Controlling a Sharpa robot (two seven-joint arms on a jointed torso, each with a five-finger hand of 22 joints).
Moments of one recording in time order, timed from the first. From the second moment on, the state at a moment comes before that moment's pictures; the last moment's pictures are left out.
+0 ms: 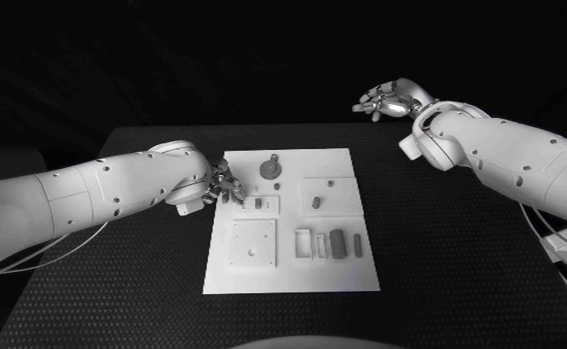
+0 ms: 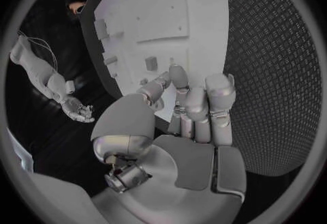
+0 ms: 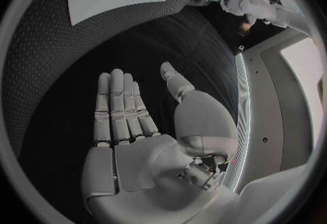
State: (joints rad) left arm 1.28 -0.73 -0.22 1.27 -0.93 0.03 -0.53; left_hand 0.95 0.03 0.59 -0.22 0.10 1.06 0.05 0.36 0.75 1.38 -0.07 0.64 0.70 1.31 -0.17 1.32 0.95 0.04 1.45 -0.23 0.91 1.22; right arm 1.29 -0.58 -0.03 0.98 -0.81 -0.31 0.12; right_hand 0.95 -0.07 0.41 -0.29 0.05 0.76 0.20 0.21 0.64 0.83 0.11 0.70 0.60 0.89 0.04 0.88 0.63 0.23 0.74 0.14 0.65 1.12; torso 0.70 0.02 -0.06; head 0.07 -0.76
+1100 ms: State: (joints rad) left arm 1.27 -0.72 -0.22 1.28 -0.97 0.04 -0.53; left_hand 0.95 0.03 0.59 -0.22 0.10 1.06 0.05 0.37 0.75 1.38 -0.07 0.64 0.70 1.31 -0.17 1.32 0.95 0.04 1.45 -0.23 0.90 1.22; right arm 1.29 -0.58 -0.03 0.97 -0.80 -0.29 0.12; right_hand 0.95 -0.07 0.41 -0.29 0.05 0.76 0.20 0.21 0.64 0.83 0.13 0.62 0.45 0.91 0.08 0.69 0.55 0.23 0.68 0.17 0.57 1.09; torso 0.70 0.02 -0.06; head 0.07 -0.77
